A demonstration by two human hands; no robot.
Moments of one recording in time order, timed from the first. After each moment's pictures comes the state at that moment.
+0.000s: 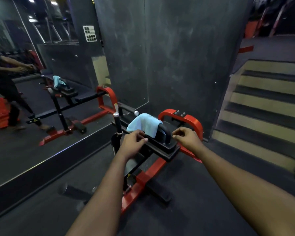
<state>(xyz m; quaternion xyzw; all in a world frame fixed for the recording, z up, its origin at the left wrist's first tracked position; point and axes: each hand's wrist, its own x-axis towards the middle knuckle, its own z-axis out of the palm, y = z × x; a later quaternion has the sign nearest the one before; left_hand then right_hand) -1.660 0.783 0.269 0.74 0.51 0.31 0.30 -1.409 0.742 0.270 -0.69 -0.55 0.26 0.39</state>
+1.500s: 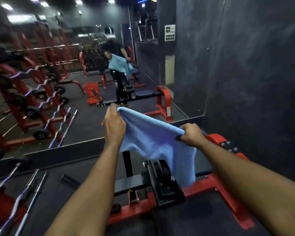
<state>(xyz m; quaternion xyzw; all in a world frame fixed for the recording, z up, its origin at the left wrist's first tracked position) -1.526 0.938 0.367 0.46 0.70 0.53 -0.14 -1.265 1.066 0.310 -0.51 -0.82 0.14 0.20</state>
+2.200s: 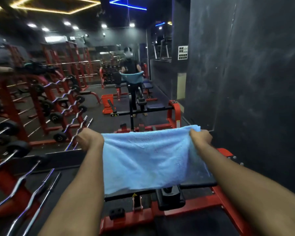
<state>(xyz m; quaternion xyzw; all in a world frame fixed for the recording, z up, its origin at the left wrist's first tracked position) -1.559 0.822 0.399 0.08 0.90 0.42 -0.04 -1.249 1.005 0.355 -0.64 -0.49 0.40 0.44</state>
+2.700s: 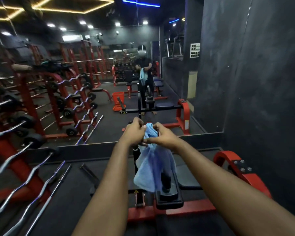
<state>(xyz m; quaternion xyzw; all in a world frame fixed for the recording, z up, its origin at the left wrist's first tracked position) -1.429 0.868 0.411 0.46 0.77 0.41 0.14 -1.304 0.967 0.373 -0.27 -0.82 0.44 0.23</state>
